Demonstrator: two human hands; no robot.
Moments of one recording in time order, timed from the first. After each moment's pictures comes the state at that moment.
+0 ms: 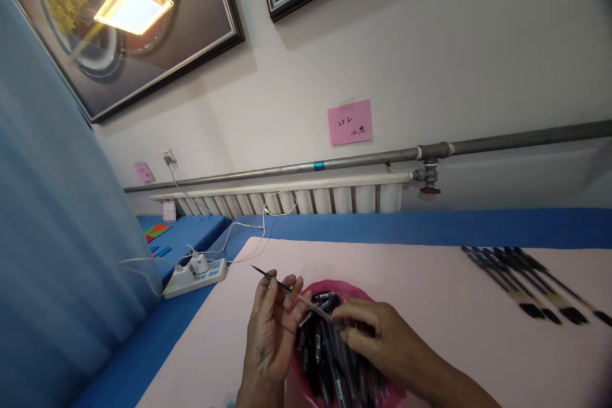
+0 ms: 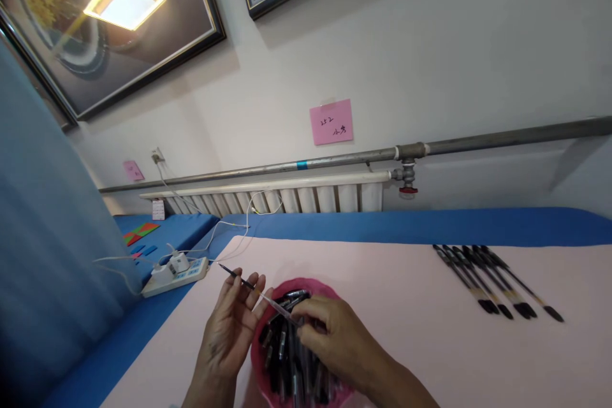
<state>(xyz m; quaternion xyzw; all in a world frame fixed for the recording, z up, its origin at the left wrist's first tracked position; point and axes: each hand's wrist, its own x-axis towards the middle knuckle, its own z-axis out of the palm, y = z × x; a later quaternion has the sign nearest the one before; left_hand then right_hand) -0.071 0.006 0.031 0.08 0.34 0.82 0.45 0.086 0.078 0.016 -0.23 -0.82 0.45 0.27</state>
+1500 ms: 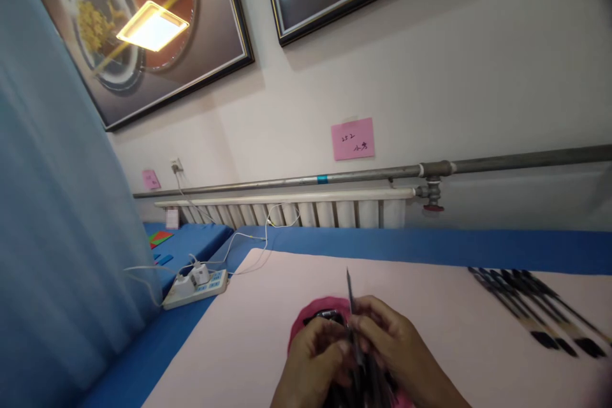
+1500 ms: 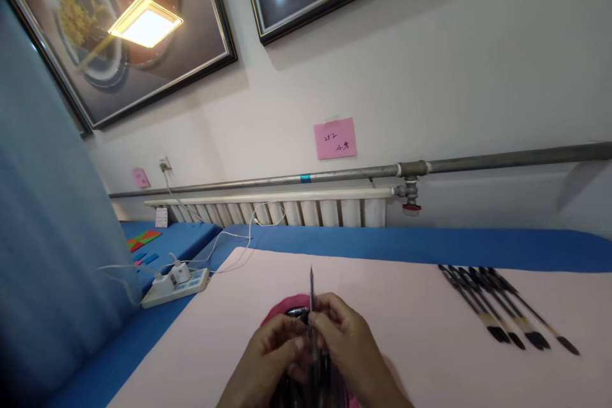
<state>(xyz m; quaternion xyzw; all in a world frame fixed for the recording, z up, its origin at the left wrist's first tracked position) -0.040 0.011 0.010 0.36 0.55 0.56 0.51 0.083 0.080 0.020 -0.36 -0.63 0.59 0.36</state>
